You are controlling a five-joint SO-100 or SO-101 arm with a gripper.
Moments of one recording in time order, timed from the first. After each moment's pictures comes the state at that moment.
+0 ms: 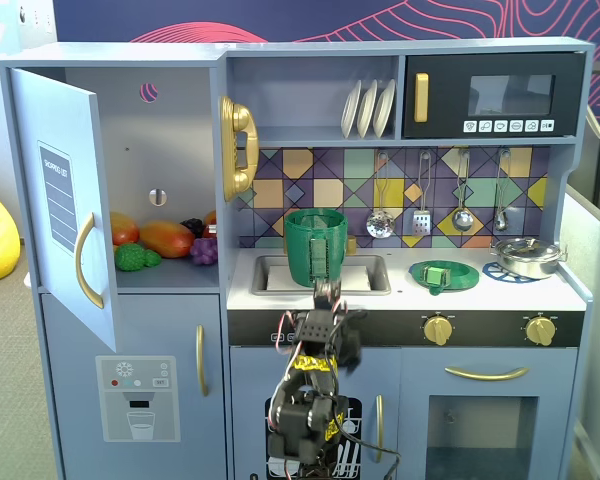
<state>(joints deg) 9.0 169.5 151.0 65.0 -101.5</state>
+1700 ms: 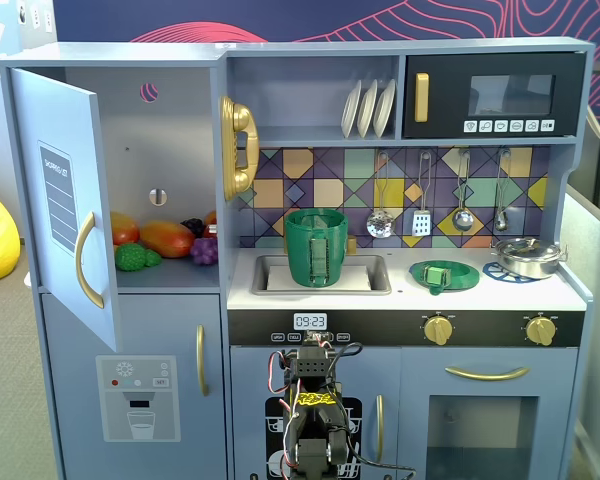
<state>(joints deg) -1.5 182.5 170.4 77.9 -88.6</state>
